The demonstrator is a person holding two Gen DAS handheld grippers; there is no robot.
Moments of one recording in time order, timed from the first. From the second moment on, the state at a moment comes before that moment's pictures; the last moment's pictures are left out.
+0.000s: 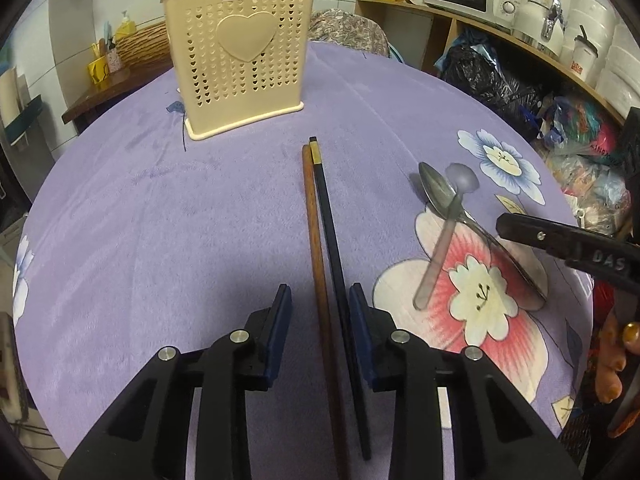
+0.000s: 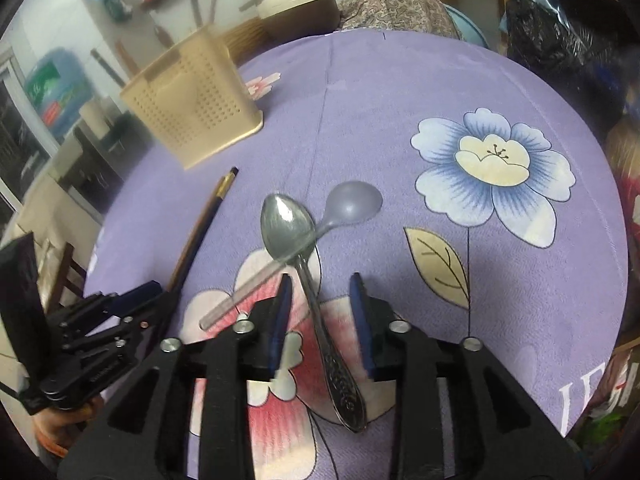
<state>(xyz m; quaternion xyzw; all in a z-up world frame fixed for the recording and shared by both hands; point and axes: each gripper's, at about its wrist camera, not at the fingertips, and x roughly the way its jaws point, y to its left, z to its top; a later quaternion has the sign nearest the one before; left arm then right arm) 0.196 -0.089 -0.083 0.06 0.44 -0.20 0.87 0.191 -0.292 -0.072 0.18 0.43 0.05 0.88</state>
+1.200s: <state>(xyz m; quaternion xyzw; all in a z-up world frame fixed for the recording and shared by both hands) 0.184 -0.045 -0.083 -0.03 0.45 -0.20 0.87 0.235 -0.240 -0.032 0.13 0.40 0.09 0.90</state>
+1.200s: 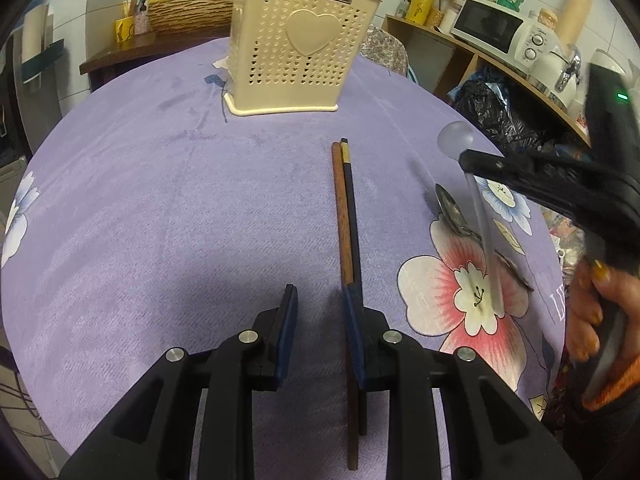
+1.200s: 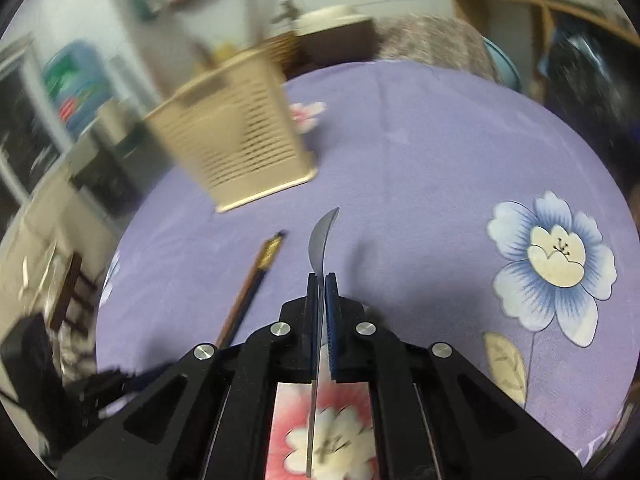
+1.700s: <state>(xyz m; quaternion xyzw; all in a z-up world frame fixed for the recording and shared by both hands) 0.179 -0.030 -0.081 -0.04 0.45 -0.19 0.87 0.190 -0.158 -0.074 -0.11 0.44 0.09 0.89</state>
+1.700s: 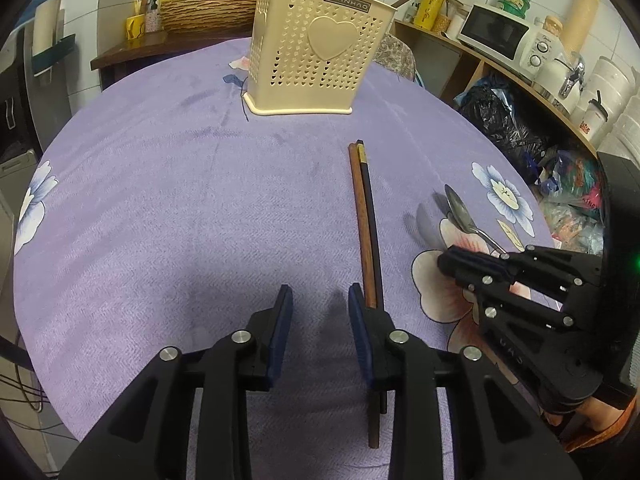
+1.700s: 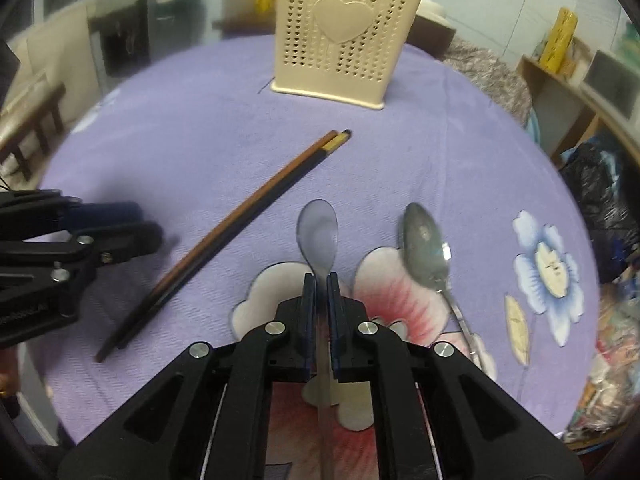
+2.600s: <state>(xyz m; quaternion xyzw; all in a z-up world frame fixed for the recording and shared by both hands) 0.171 -0.063 -0.083 0.06 0.45 -0.21 0.86 0.153 -0.226 -0.064 0.05 0.41 0.10 0.91</state>
